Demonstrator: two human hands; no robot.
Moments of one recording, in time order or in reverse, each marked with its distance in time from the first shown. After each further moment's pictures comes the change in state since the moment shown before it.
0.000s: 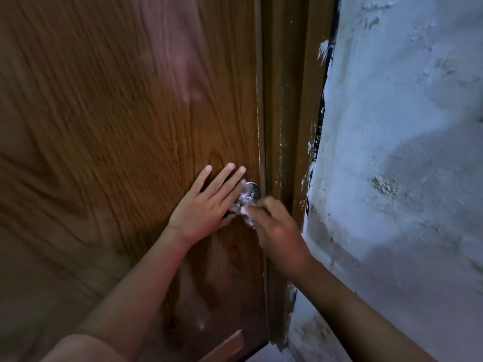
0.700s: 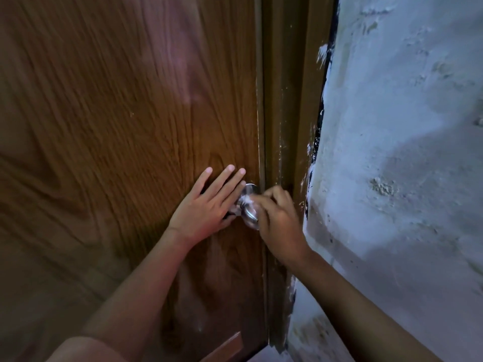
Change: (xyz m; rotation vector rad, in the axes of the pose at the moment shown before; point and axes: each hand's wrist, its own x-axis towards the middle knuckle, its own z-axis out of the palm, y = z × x) left_hand 0.002 0.000 -0.003 -0.011 0.004 -0.001; right_hand 0.014 0.005 0.001 0.089 0.019 0.173
